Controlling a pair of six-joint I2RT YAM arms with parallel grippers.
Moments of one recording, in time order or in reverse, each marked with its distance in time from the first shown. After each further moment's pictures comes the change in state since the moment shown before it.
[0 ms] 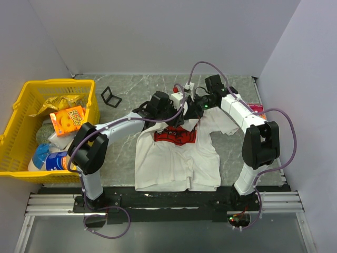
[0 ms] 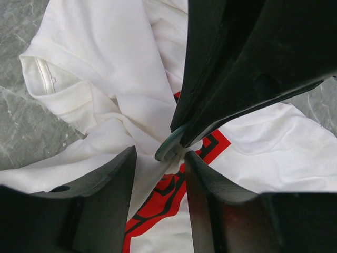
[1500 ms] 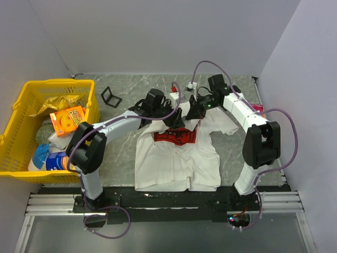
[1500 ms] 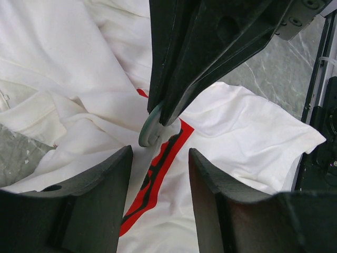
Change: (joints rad) left arm 0.050 -0.007 -0.011 0.008 0.285 0.024; right arm -0.031 0.000 0.018 -0.070 -0.053 -0.034
